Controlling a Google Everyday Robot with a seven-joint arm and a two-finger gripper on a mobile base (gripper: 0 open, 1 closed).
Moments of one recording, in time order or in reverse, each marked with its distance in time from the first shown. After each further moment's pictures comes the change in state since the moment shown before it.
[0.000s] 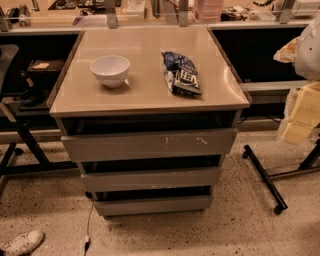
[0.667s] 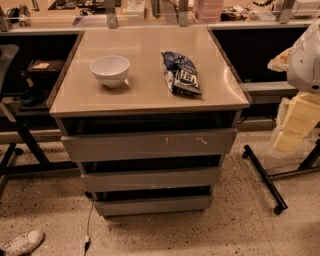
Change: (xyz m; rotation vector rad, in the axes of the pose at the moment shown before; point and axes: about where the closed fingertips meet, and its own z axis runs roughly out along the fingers) arm -0.003 0.008 0.014 -0.013 -0.013 0.005
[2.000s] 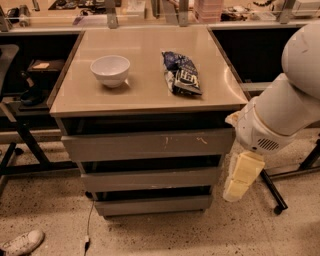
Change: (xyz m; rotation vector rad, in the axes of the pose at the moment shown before) arm -0.023 0.059 0.121 -0.152 -0.081 -0.011
